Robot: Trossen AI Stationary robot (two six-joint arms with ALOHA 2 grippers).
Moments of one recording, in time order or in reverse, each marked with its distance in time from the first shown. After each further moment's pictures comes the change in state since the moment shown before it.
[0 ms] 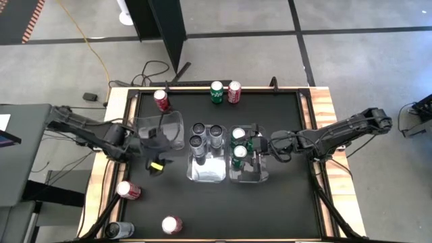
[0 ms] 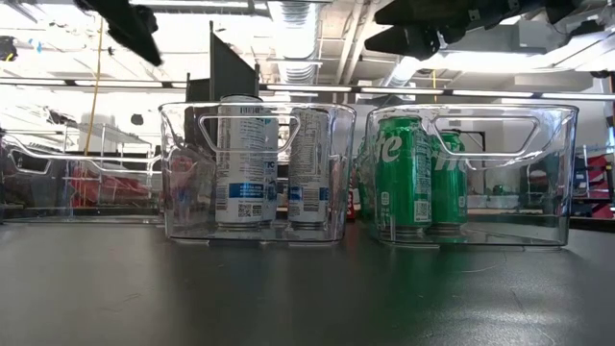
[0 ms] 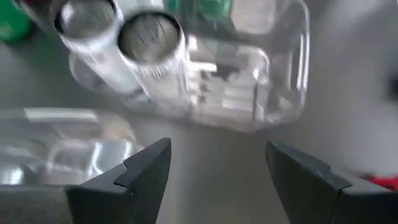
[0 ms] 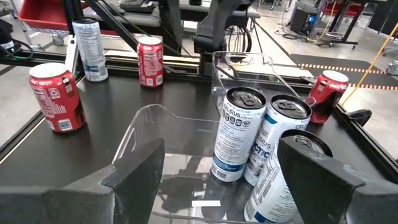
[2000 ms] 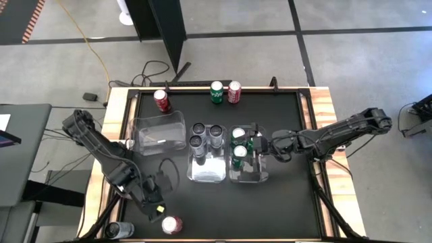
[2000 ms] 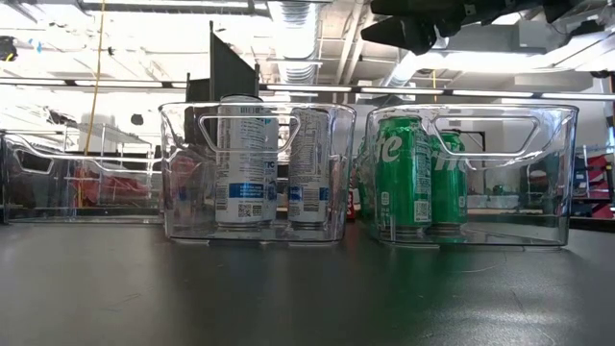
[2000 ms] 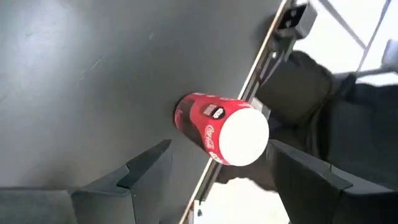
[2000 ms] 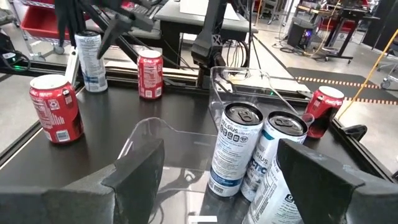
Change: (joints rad) left arm -0.413 0.385 0.284 -0.015 0.253 -0.834; right arm -0.001 0.006 0.000 0.059 0.000 -0.032
